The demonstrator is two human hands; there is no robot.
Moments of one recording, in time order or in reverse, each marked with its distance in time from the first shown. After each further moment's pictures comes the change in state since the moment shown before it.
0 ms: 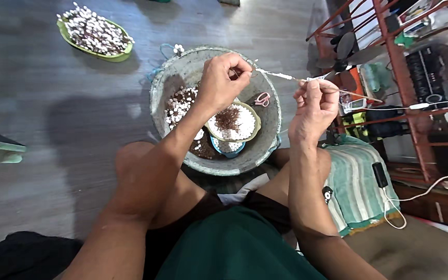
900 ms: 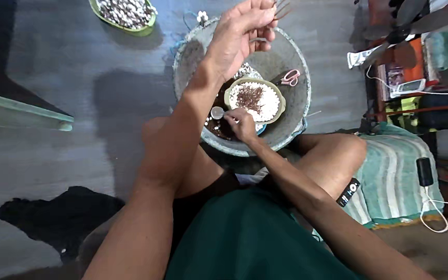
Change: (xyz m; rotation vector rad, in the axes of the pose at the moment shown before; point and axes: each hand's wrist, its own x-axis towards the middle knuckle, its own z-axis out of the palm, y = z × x) left_hand 0.014 -0.013 -0.022 -0.878 -0.058 -0.314; right_hand -0.156 0.170 0.060 -0.610 -0.814 0.042
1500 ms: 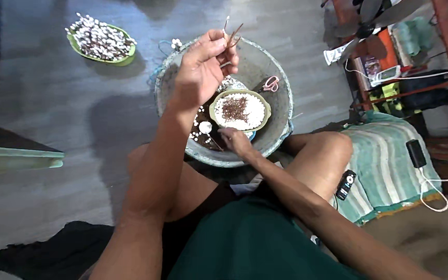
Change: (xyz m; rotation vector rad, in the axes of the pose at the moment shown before) left_hand -0.003 -0.003 0.003 -0.130 -0.145 0.036; right_hand -0.018 0.013 -0.021 -0.153 -0.246 0.189
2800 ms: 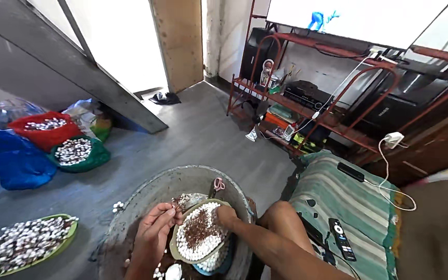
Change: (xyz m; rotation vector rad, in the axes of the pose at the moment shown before) left_hand 0.013 -0.044 0.008 0.288 0.036 -0.077; right_hand 0.067 0.124 -0.087 -0.046 -0.155 0.657
